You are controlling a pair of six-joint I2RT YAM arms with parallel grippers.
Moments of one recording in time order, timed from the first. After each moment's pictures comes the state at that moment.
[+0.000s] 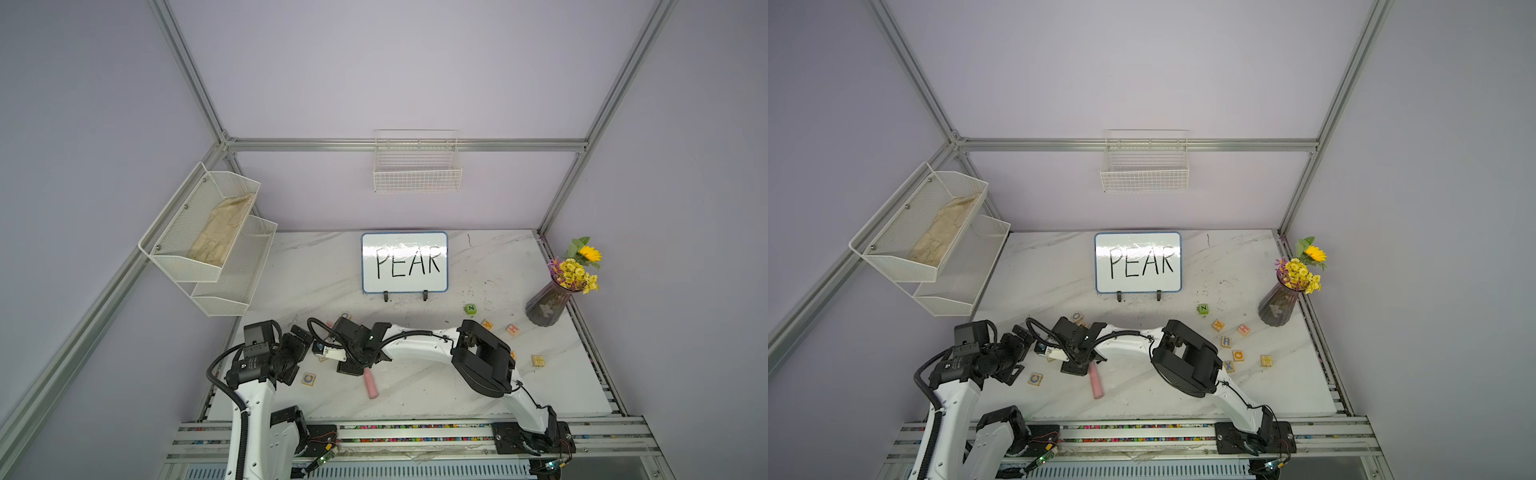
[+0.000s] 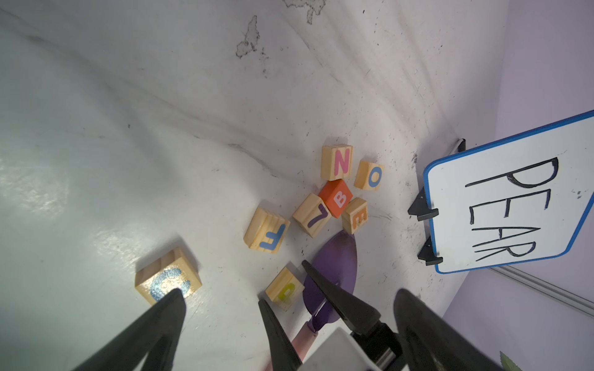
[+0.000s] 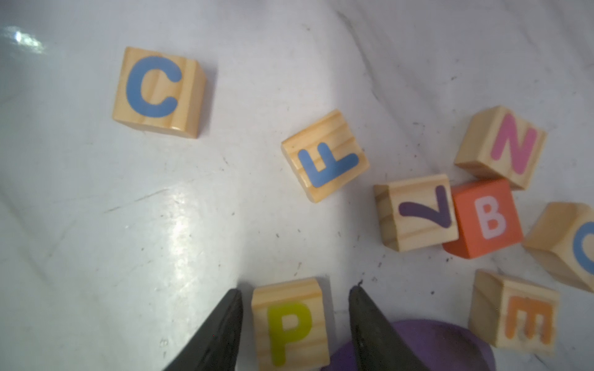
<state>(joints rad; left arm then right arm) 0.29 0.73 0.57 -0.88 0.33 -0.86 1.20 2.24 1.69 -0.47 -0.08 -0.32</state>
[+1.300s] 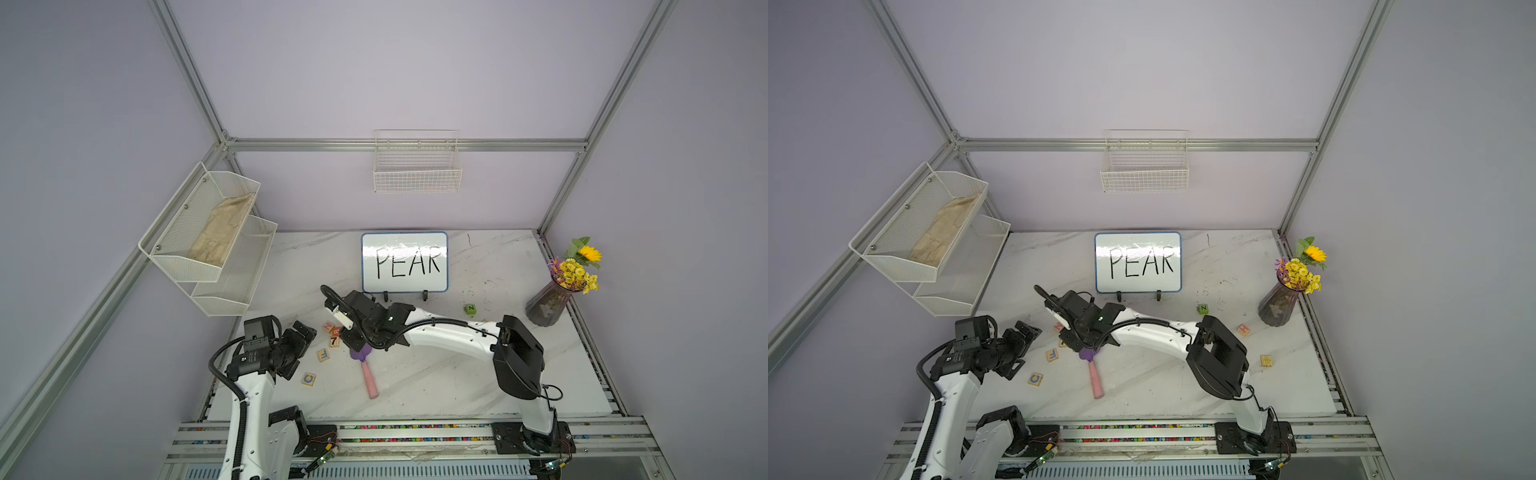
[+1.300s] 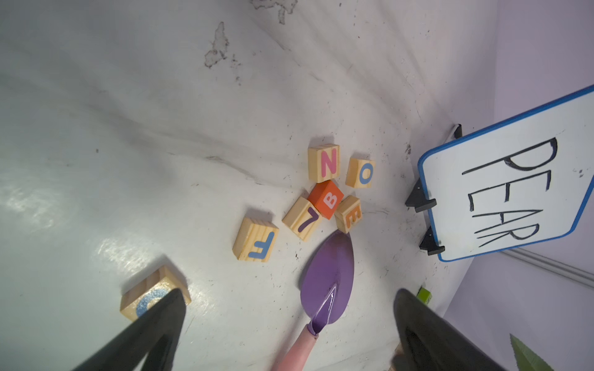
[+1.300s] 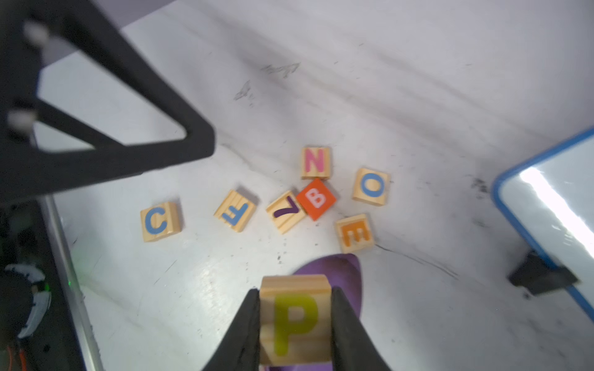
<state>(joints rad) 0.28 0.81 0.62 -0.83 0.37 -0.76 1.12 1.98 1.65 -0.47 0.08 0.18</state>
